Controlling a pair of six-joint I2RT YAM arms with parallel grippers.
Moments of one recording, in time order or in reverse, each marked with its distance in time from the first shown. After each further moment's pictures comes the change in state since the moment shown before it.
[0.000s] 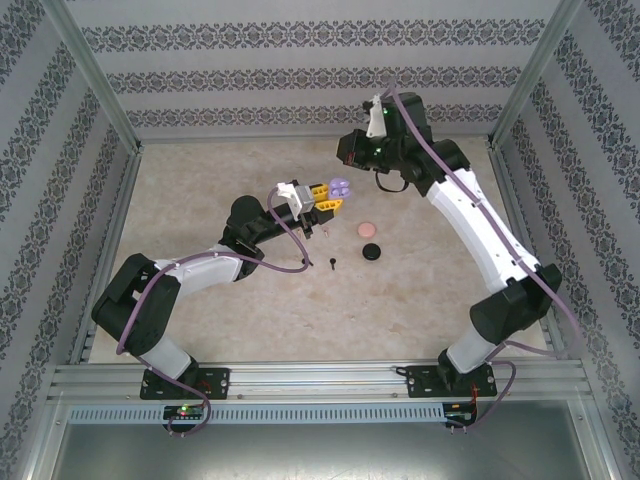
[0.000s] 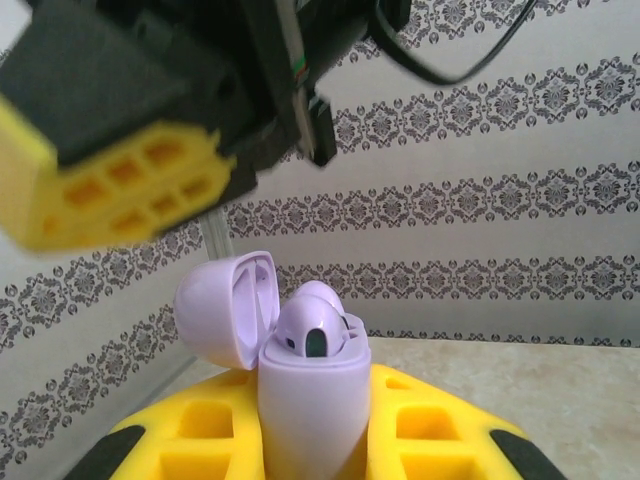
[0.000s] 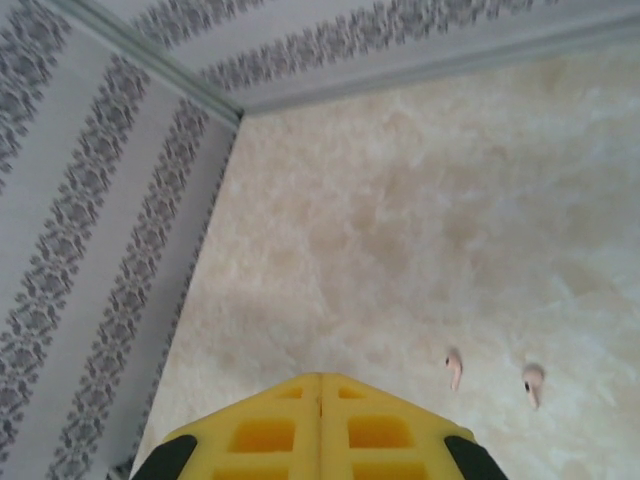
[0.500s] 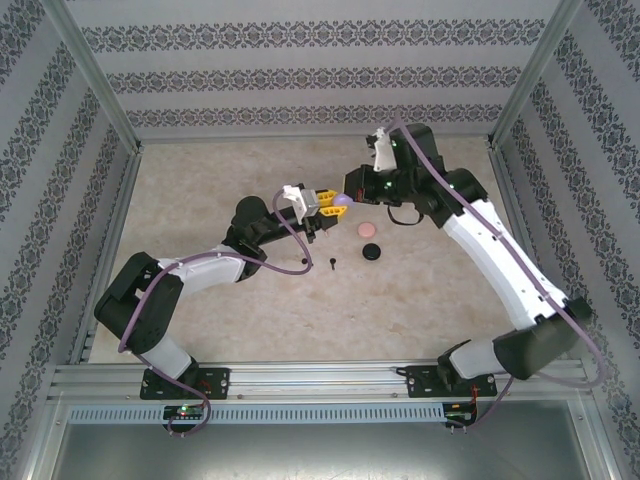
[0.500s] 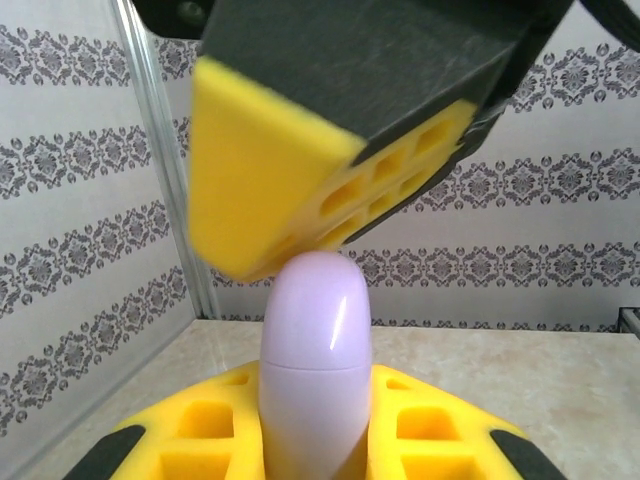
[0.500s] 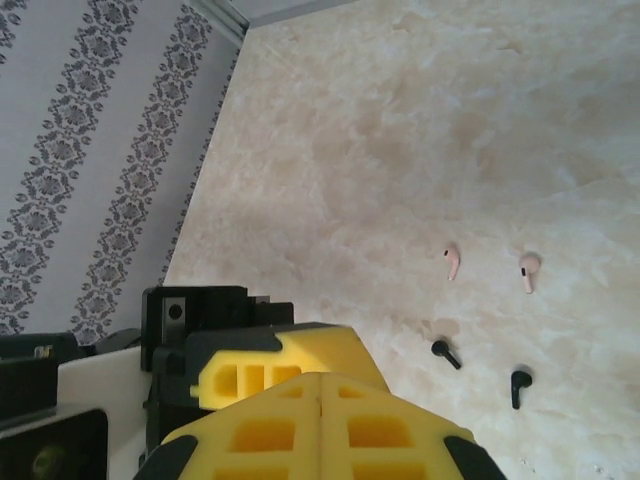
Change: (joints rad) left arm -0.016 0.015 0.008 -0.027 0.033 -0.011; right arm 0.046 -0.253 -0.253 -0.044 -0.014 -0.024
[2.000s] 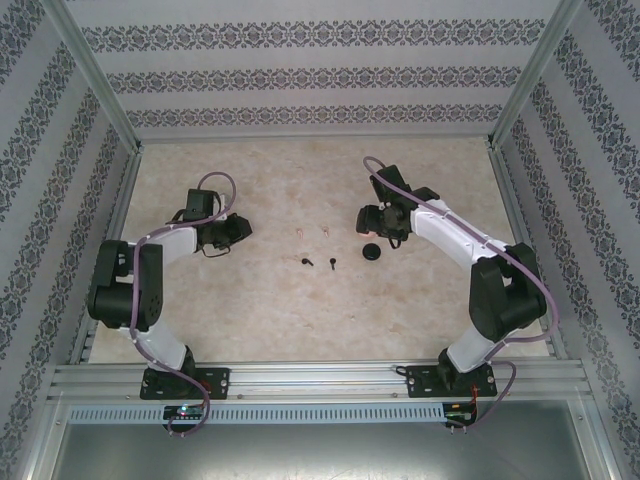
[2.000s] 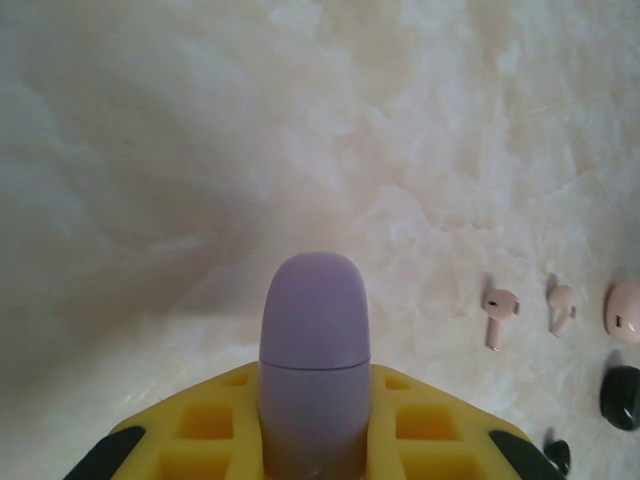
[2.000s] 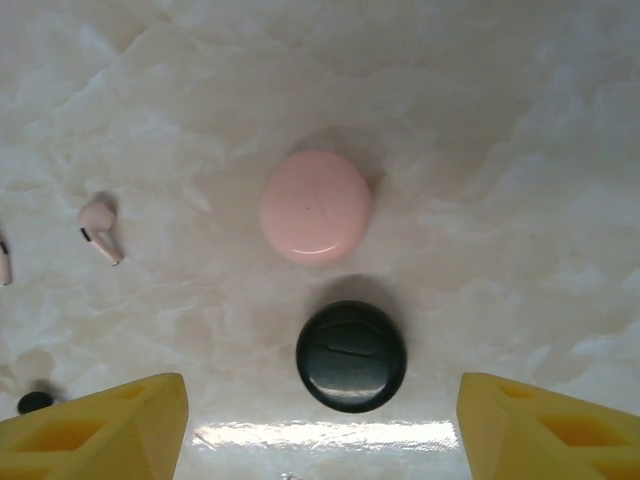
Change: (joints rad) left arm 0.539 0.095 0.043 -1.103 -0.165 -0.565; right arm -0.090 0.257 -0.323 0.076 0.395 -0.012
